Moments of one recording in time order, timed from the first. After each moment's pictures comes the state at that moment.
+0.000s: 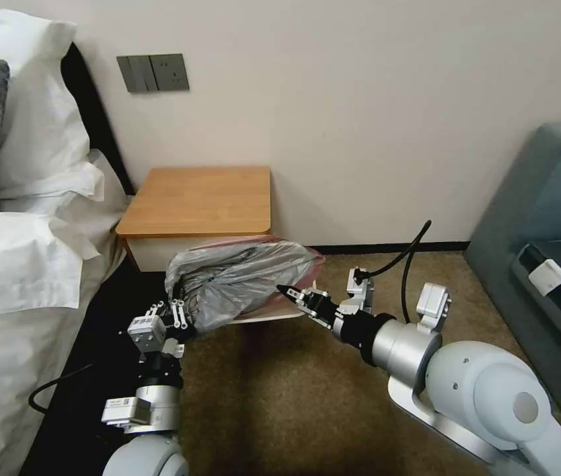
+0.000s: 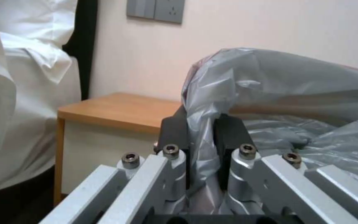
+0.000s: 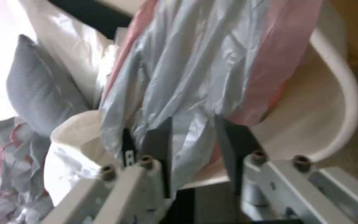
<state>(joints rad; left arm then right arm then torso) 1.66 -1.36 -0.40 -2.22 -0.20 -0.25 -0.25 -1.07 1.03 0.12 2.43 1.85 -0.33 0.84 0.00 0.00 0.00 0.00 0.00</state>
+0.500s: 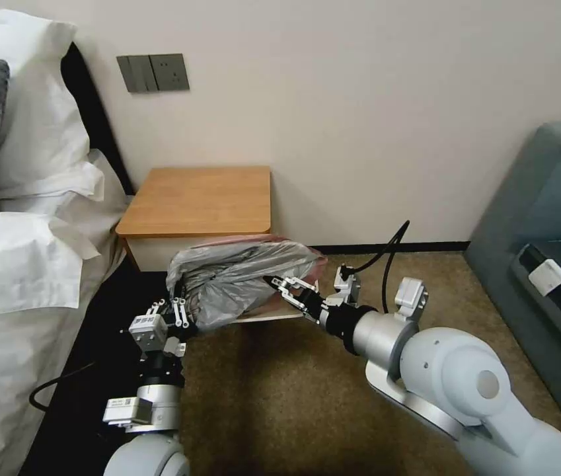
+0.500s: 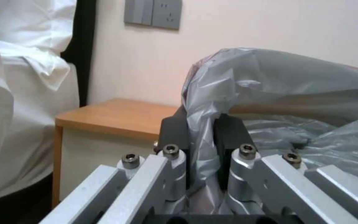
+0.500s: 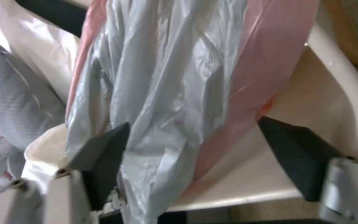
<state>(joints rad) 1.66 -1.36 -0.40 -2.22 -0.18 -0.26 -0.25 -0.99 1.07 0.04 2.36 1.83 -0.29 0.91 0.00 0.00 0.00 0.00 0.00</state>
